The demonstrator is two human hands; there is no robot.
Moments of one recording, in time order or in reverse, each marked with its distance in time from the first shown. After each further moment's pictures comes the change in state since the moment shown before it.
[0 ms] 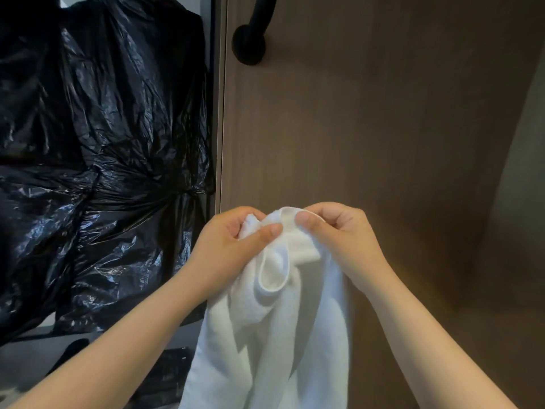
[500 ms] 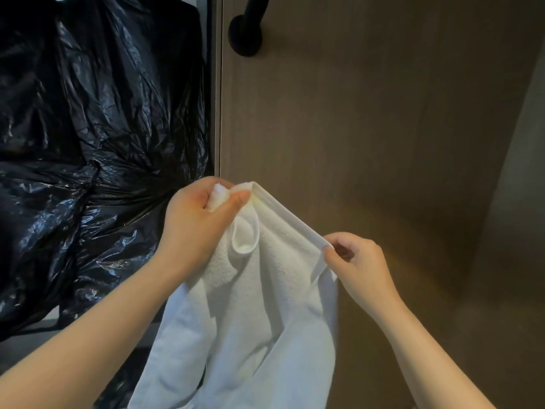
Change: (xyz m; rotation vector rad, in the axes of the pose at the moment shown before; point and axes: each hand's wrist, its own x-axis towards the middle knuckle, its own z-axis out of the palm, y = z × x) left_hand 0.009 0.001 -0.021 0.160 0.306 0.020; right_hand -0.037 0.057 -0.022 -0.471 0.116 0.041
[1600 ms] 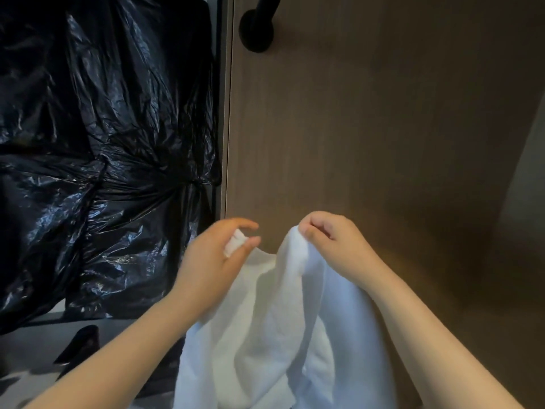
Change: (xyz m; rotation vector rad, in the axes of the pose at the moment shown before) left_hand -0.035 -0.047 0.010 0.227 -0.213 0.090; right_hand 0.038 -0.035 0.012 -0.036 -0.277 -0.119
